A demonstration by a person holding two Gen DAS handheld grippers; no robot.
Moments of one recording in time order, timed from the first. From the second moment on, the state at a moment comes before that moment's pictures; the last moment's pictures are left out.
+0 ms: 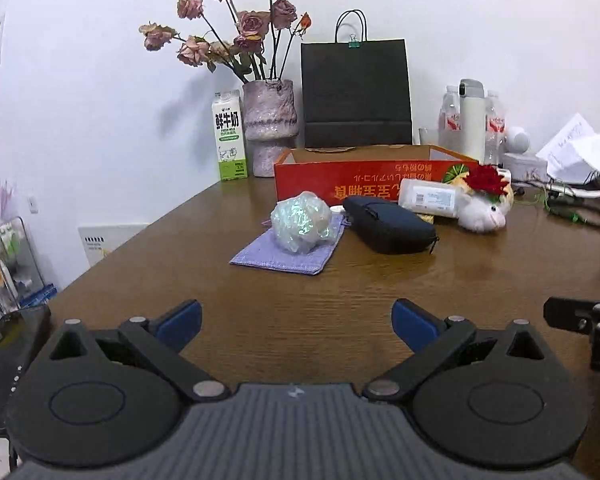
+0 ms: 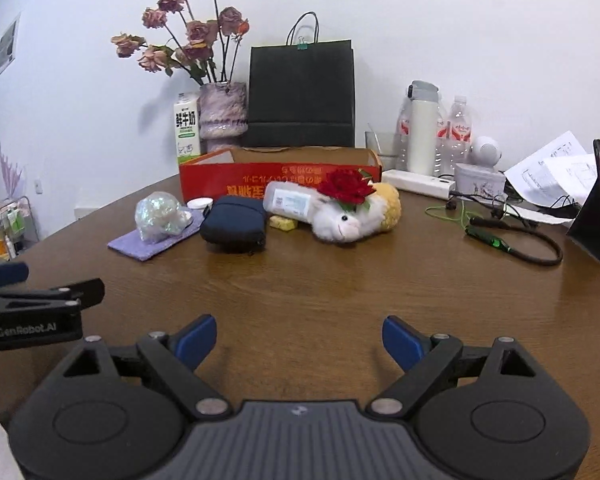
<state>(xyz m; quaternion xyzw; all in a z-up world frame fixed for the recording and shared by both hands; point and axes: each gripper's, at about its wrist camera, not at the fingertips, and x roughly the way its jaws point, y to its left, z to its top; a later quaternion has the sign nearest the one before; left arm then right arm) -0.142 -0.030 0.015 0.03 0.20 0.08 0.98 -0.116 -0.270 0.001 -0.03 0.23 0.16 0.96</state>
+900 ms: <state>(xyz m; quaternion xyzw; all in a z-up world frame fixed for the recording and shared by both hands) -0.047 -0.002 0.052 -0.03 0.23 0.03 0.97 -0.013 -0.256 0.044 -0.01 0.22 0.15 0.96</state>
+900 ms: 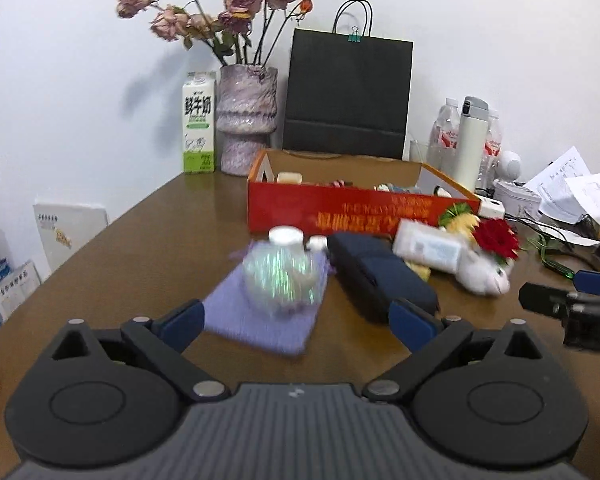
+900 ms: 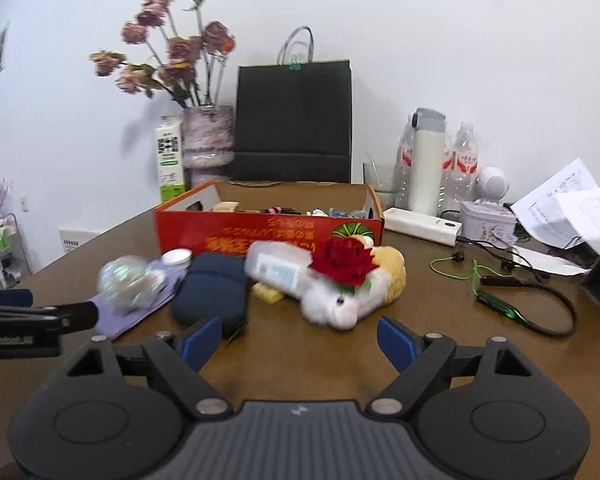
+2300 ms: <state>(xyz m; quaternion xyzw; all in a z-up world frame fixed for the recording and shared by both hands) -0.146 -0.037 0.049 -0.03 0.29 -0.10 0.95 -0.125 -0.258 0.023 -0.04 0.28 0.22 0.93</state>
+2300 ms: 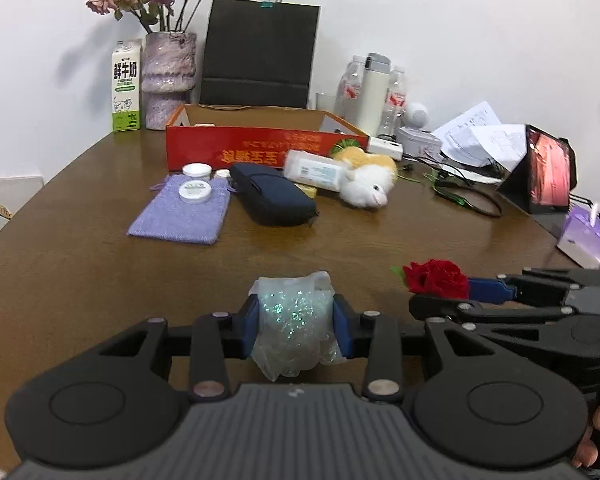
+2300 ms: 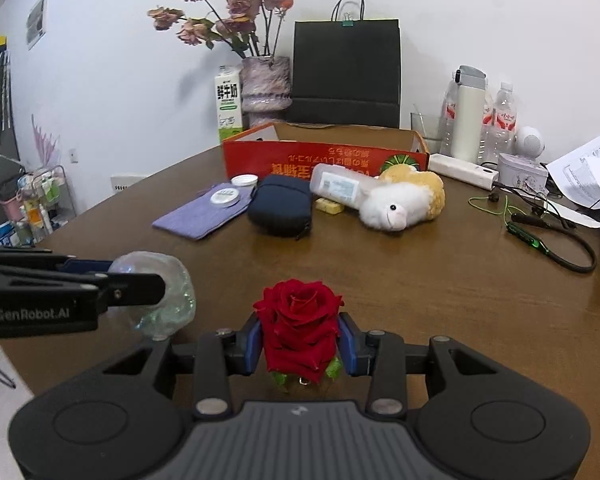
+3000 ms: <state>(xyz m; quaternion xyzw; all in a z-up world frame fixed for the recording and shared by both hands) -0.069 -0.032 0.097 -0.06 0.25 -0.10 0.96 -0.052 -0.265 0.069 -0.02 0.24 0.21 0.95</state>
